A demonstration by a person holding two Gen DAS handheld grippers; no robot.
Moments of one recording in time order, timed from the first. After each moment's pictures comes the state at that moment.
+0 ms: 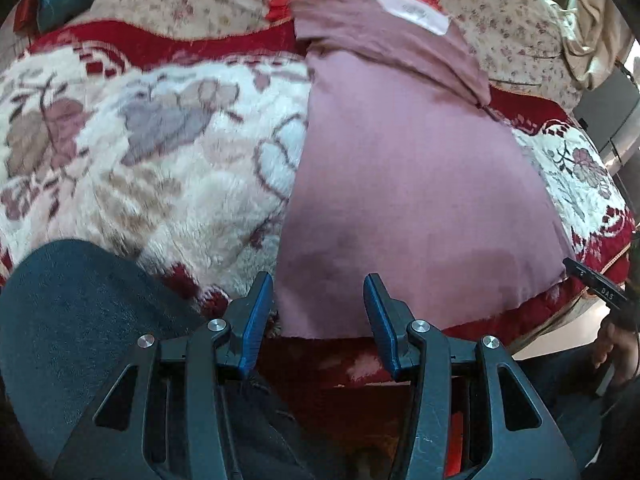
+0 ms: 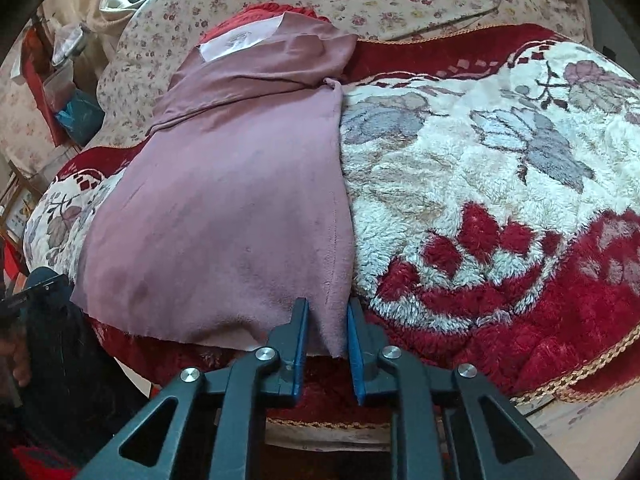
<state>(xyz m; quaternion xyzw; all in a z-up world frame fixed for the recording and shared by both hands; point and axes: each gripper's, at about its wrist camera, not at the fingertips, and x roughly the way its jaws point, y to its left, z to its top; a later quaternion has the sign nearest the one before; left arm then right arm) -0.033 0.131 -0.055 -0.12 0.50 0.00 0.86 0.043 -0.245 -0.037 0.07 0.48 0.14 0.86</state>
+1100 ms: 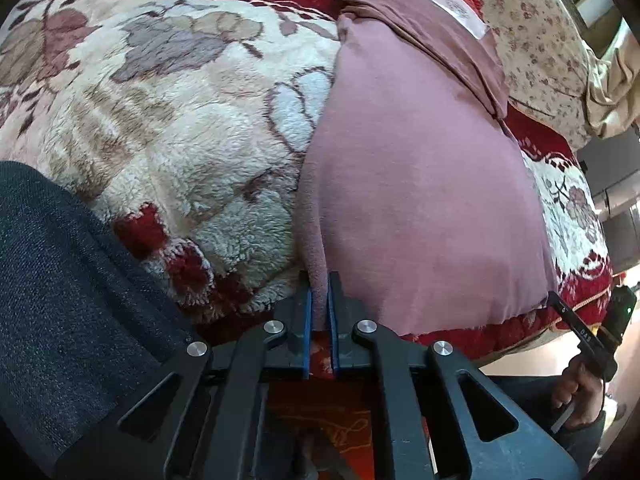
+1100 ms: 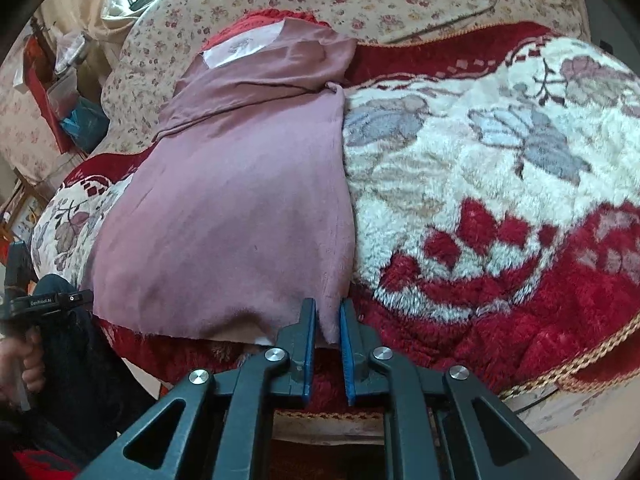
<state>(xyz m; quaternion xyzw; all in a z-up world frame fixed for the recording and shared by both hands) -0.036 0.141 -0.076 -0.23 0.53 0.00 0.82 0.038 -0.250 -0.033 0.09 0.48 0.14 0.86</state>
